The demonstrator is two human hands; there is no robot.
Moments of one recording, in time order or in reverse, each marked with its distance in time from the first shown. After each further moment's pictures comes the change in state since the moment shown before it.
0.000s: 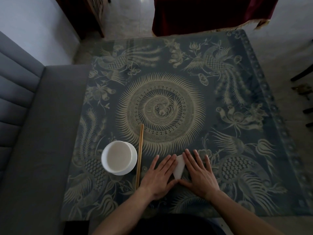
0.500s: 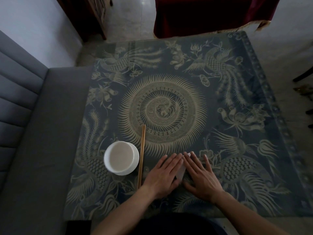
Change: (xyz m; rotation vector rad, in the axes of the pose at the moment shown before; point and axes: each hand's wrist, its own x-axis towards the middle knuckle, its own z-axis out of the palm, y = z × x) left_hand 0.004 0.005 -0.017 -0.034 0.053 0.085; right_hand -0.005 0.005 -0.004 -0.049 0.073 -0.190
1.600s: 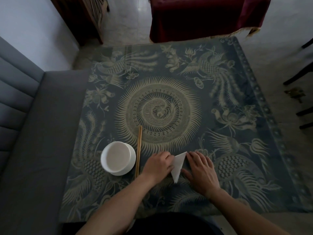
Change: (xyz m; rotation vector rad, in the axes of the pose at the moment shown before) left_hand 0.025 -0.008 -0.030 -0.137 0.111 -0.070; right_hand 0.002 -0.001 -0.012 0.039 0.113 0.283
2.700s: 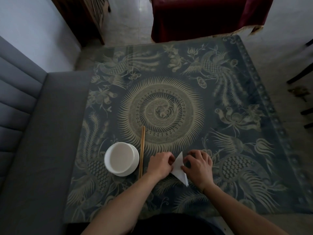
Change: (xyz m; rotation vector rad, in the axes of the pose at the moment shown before) left_hand 0.012 0.002 -0.012 -0.330 -0.164 -0.461; right_hand 0.023 -0.026 0.003 0.218 0.039 0.199
